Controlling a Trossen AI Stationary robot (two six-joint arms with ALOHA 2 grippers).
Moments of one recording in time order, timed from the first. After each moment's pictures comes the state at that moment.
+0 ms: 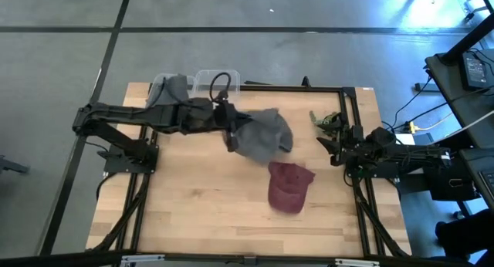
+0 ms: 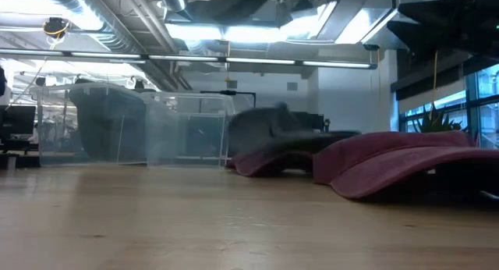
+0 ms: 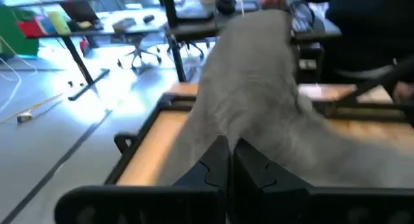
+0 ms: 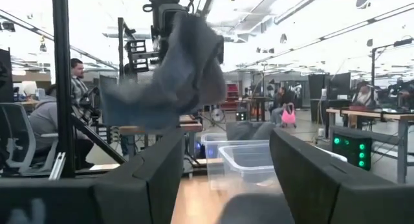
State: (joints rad) left arm 0.00 1.36 1.29 -0.18 -0.29 0.03; right arm -0.05 0.08 0.01 0.41 0.11 -0.02
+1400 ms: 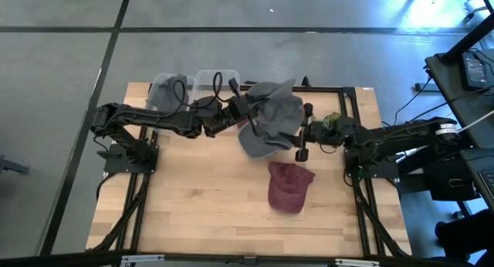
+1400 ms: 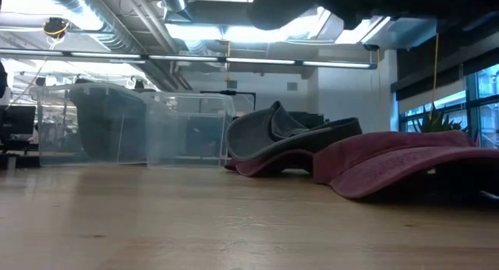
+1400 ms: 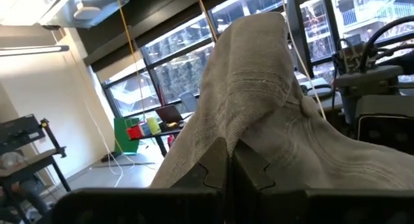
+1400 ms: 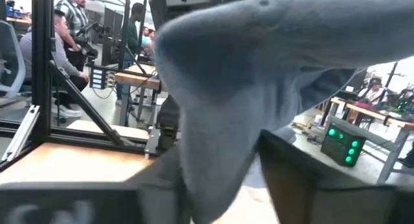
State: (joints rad) left arm 0.02 1.56 1.29 0.49 -0.48 0.41; right arm -0.03 1.03 0.48 0.71 0.09 -0.22
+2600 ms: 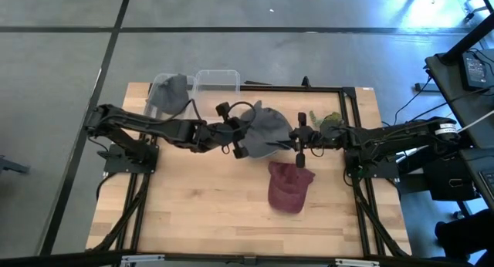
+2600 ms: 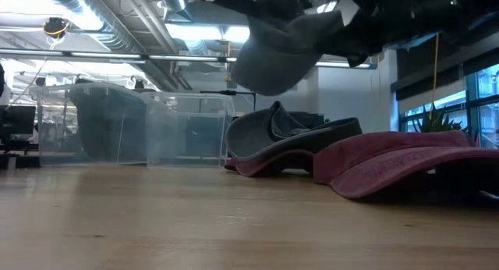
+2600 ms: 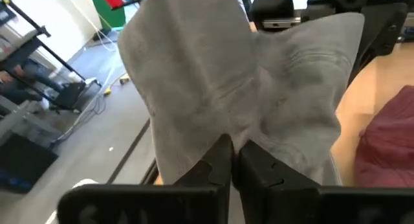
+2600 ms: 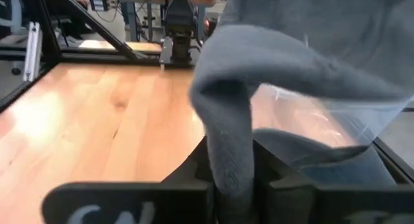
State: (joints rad) left arm -0.12 1.50 1.29 -0.30 -0.70 0.05; right arm -0.03 1.03 0.48 0.34 0.10 -0.07
